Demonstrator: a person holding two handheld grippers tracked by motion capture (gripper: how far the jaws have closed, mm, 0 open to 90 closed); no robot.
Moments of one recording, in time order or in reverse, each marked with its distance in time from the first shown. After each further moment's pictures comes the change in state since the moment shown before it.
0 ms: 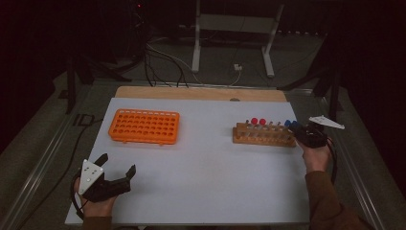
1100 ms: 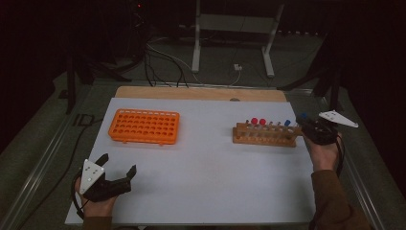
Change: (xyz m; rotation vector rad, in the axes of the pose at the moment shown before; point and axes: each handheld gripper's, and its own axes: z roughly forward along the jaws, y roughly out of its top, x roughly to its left) left arm -0.001 0.000 0.001 0.011 -0.002 0.002; right arm 0.005 0.028 -0.035 -0.124 -0.009 -0.057
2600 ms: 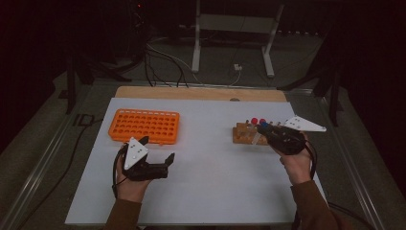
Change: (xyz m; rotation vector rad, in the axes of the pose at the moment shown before) left arm -0.071 0.056 0.063 0.029 -0.194 0.111; right arm 0.116 0.011 -0.013 0.005 0.364 -0.127
